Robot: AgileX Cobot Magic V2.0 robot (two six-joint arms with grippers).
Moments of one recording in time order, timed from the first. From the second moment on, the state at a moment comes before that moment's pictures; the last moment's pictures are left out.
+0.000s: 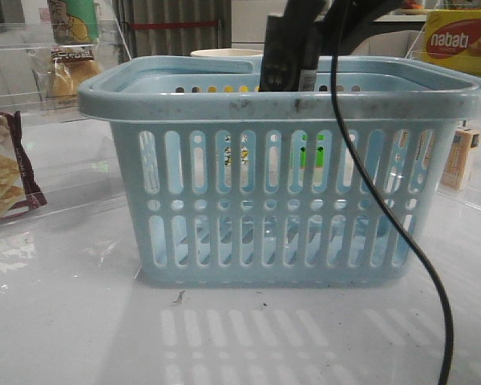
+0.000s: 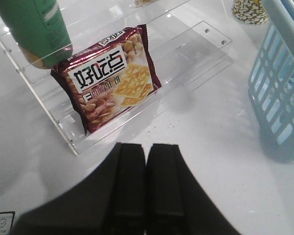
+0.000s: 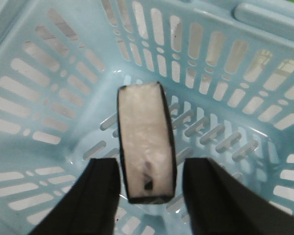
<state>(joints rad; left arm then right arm) -0.07 0.72 -0.70 -0.06 0.67 0.10 0.44 1.59 -1.41 0.22 0.77 -0.05</state>
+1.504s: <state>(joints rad) -0.15 1.30 -1.04 -0.11 0.54 0.20 0.44 0.74 -0.73 -0.01 0.72 0.01</state>
